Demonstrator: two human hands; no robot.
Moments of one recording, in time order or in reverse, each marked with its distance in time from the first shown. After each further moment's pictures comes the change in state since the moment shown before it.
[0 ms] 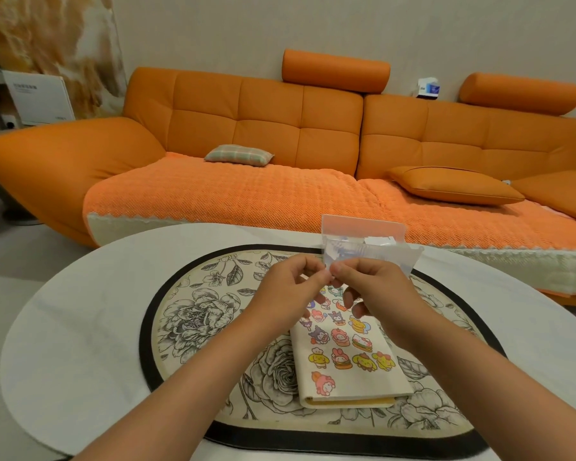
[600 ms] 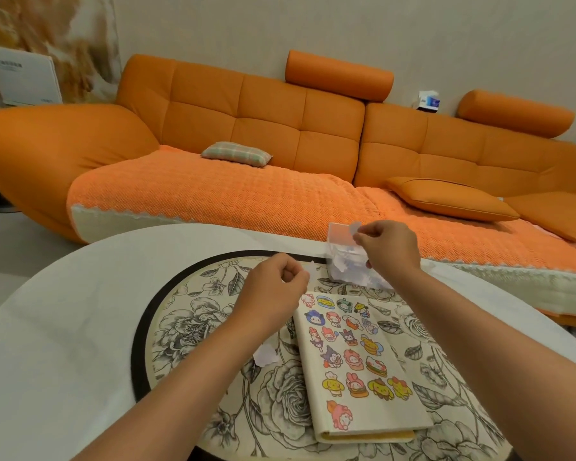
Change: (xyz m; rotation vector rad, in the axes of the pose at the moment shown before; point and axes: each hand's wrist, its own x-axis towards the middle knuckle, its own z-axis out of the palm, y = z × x) left_hand 0.026 -0.023 -0.032 0.192 0.188 -0.043; right_hand 0.121 -0.003 -0.015 -0.669 0.441 -0.154
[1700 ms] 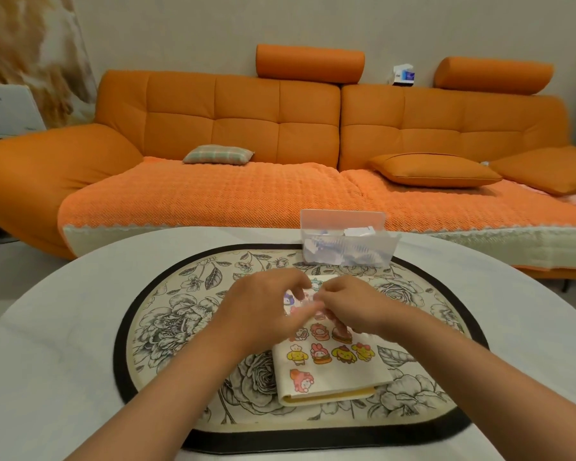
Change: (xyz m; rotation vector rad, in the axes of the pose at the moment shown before) left_hand -0.036 0.013 0.020 0.549 -0.117 0.605; right_hand -0.112 0.009 -0.041 0.130 -0.755 0.101
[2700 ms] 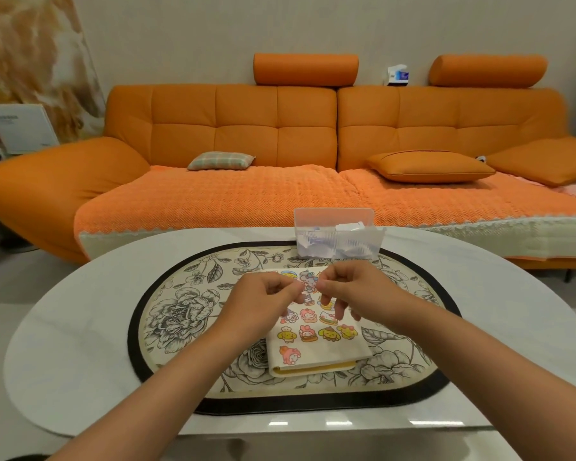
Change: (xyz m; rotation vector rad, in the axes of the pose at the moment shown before) left_hand -0.014 0.052 -0.014 -0.483 -0.074 -0.564; right_hand -0.045 0.012 -0.018 0.205 0.102 -0.152
